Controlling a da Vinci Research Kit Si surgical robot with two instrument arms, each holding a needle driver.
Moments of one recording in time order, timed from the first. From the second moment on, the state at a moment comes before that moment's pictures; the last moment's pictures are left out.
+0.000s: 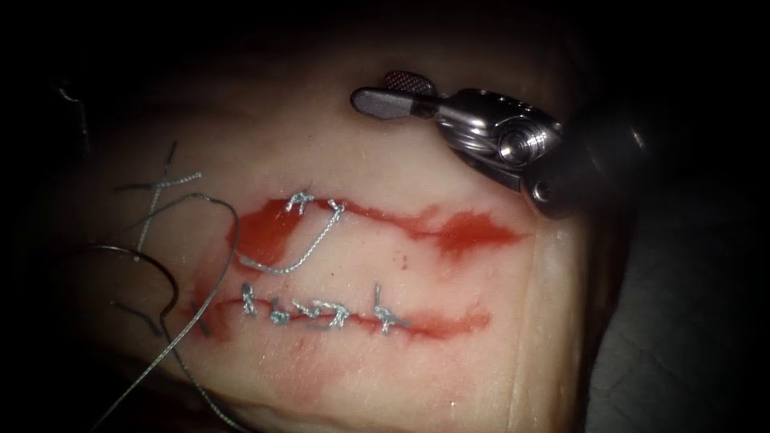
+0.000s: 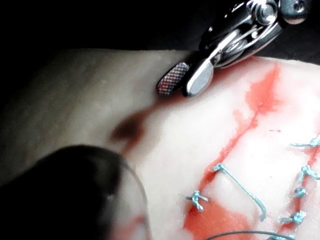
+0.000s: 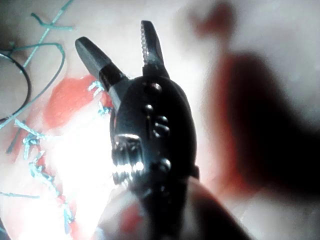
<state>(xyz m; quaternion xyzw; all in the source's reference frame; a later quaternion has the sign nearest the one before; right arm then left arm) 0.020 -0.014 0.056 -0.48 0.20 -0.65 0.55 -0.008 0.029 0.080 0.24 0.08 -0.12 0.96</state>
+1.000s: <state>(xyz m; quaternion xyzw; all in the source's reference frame) 0.021 -0.014 0.056 -0.49 0.19 -0.65 0.55 -0.023 0.019 0.080 0.44 -0.04 -0.11 0.89</state>
